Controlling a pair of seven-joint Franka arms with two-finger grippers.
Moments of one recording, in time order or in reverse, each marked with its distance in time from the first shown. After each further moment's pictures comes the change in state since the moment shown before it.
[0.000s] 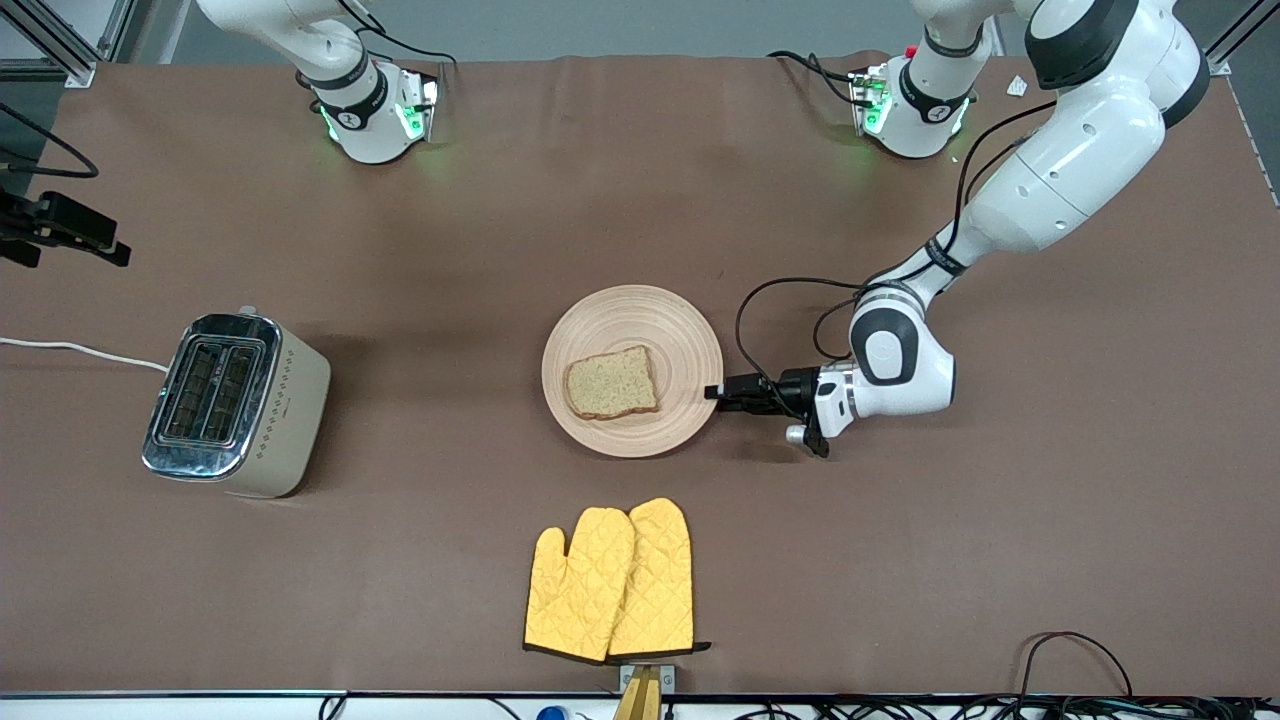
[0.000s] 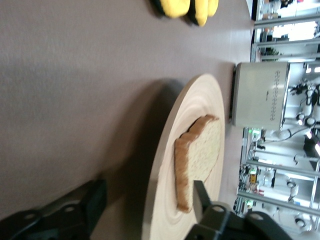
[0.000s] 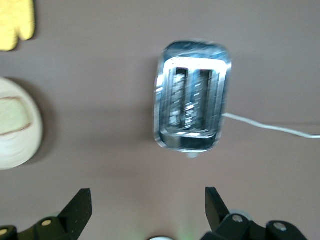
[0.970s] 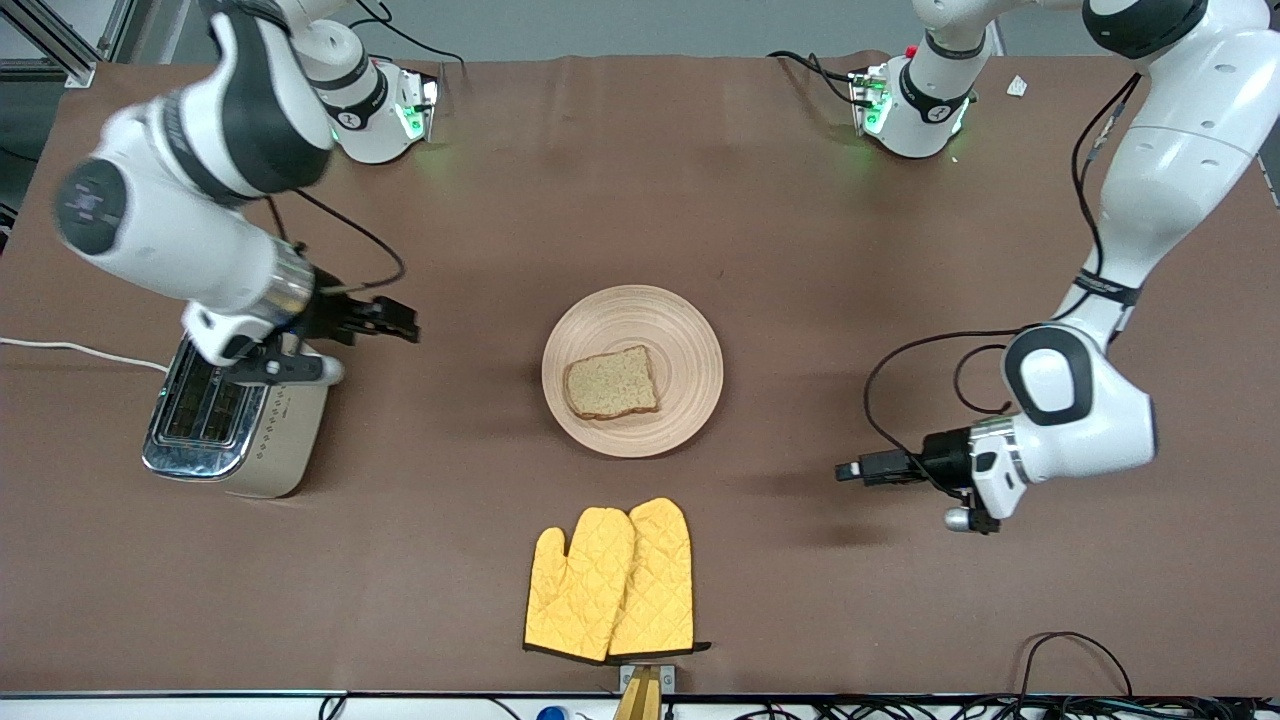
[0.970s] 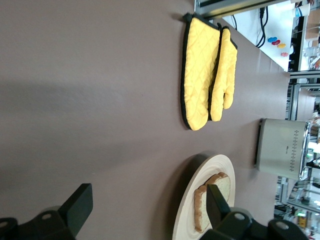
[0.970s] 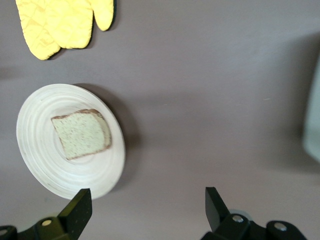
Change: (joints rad) left arm 0.220 -0.098 0.002 0.246 0.566 -0.197 -0.475; right arm 0.317 0.133 0.028 -0.346 0.235 0.534 0.288
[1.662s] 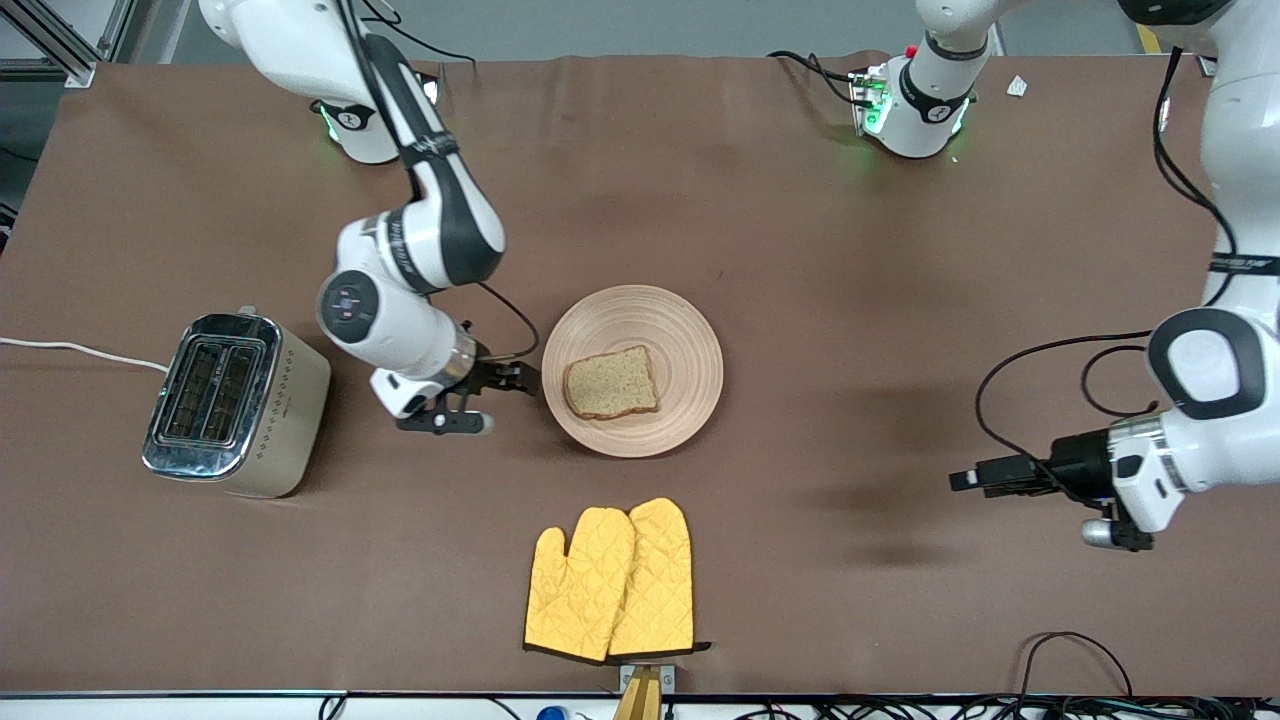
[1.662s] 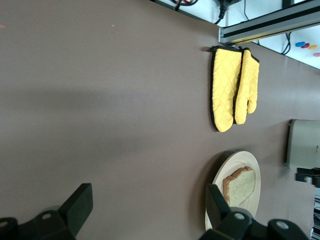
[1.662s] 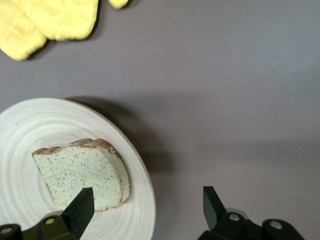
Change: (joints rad) left arm 0.120 -0.083 0.001 0.157 0.229 -0.259 -0.132; right arm 0.172 0.311 0.000 0.001 0.148 0.339 0.018
